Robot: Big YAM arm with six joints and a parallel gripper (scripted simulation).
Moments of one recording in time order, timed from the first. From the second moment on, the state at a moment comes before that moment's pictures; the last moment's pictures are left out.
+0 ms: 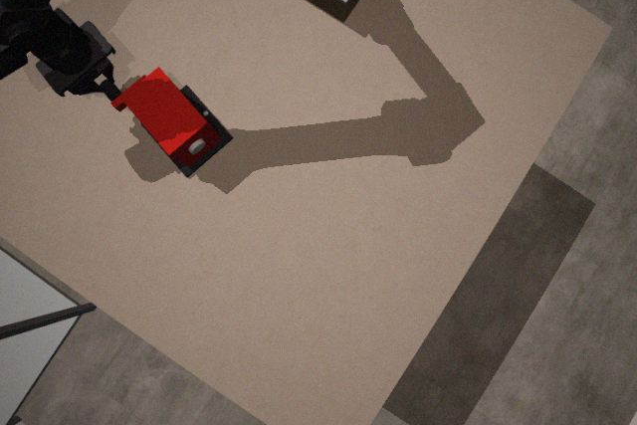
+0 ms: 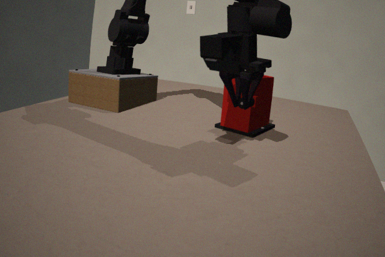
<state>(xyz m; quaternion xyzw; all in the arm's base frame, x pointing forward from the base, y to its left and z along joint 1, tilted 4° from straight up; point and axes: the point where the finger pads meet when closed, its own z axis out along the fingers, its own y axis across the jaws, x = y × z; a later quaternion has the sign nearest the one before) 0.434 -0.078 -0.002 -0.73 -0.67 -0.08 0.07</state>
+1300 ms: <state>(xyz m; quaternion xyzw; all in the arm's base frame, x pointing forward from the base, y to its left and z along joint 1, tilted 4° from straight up) 0.412 -0.073 -0.043 -0.73 -0.67 -0.08 0.06</state>
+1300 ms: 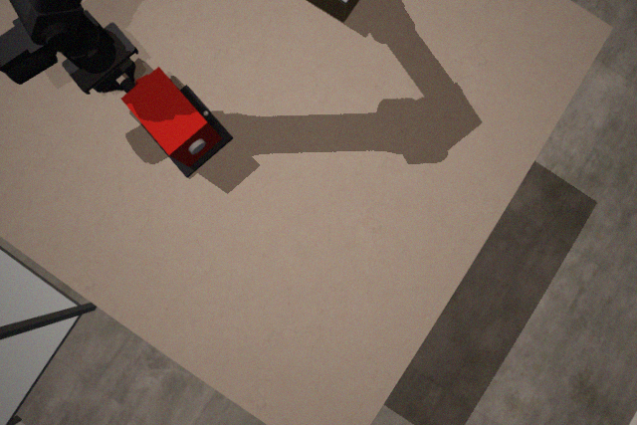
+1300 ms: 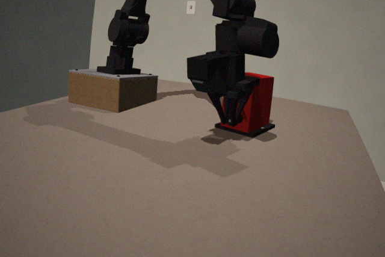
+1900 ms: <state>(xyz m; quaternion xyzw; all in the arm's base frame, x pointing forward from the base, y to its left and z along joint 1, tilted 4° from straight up) 0.387 -0.070 -0.049 -0.73 -0.67 -0.08 0.06</state>
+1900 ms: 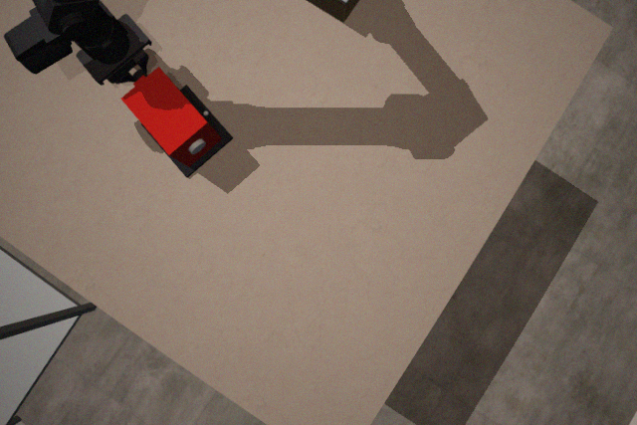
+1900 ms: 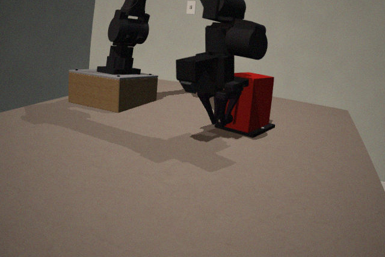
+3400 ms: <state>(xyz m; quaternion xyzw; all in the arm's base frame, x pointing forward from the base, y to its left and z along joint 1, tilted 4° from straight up) 0.345 -0.069 -0.015 -0.73 -0.67 -0.08 0.07</state>
